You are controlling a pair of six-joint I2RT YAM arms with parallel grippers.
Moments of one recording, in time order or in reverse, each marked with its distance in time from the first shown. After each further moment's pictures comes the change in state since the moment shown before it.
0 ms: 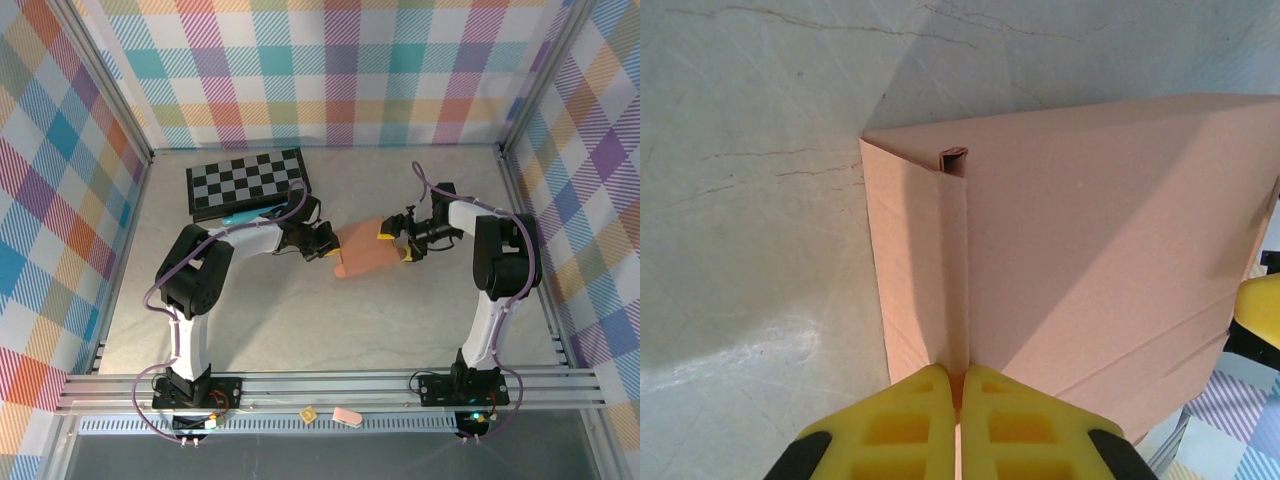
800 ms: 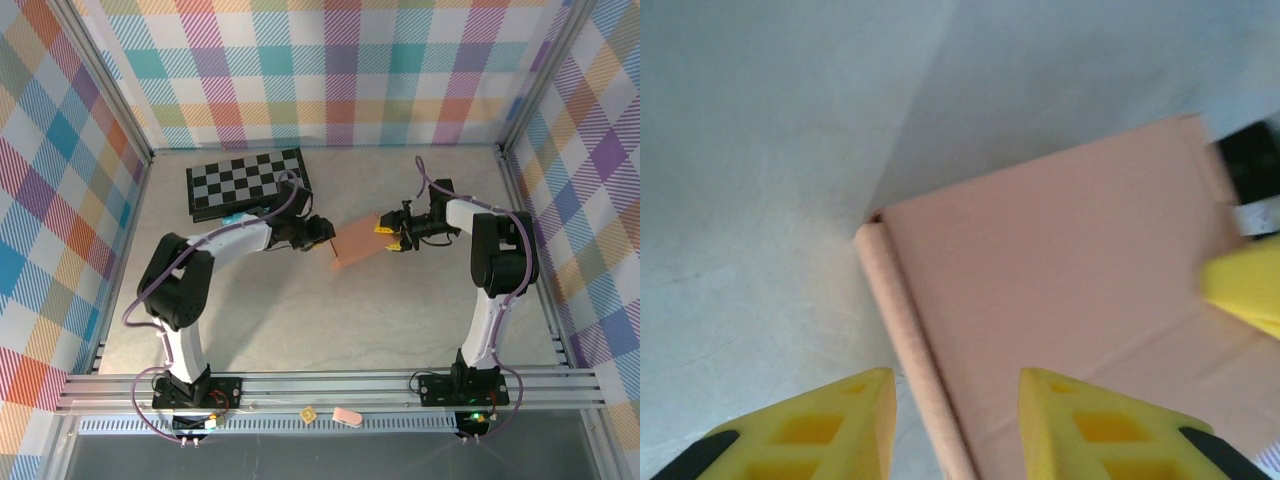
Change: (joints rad) left arm 0.014 -0.165 -0.012 -0.071 -0.145 0.099; right arm 0.010 0.024 0.019 0.084 -0.181 0.177
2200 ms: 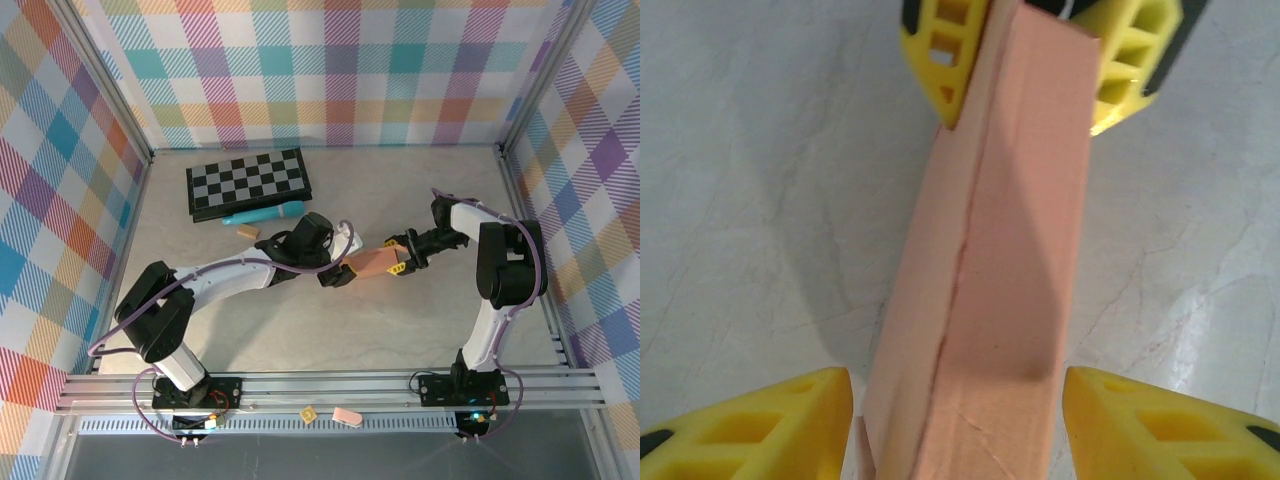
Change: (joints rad) left arm -0.248 -0.175 -0.204 0.129 -0.105 1.068; right arm 0.000 -0.107 -0.074 -0.390 0.080 0.563
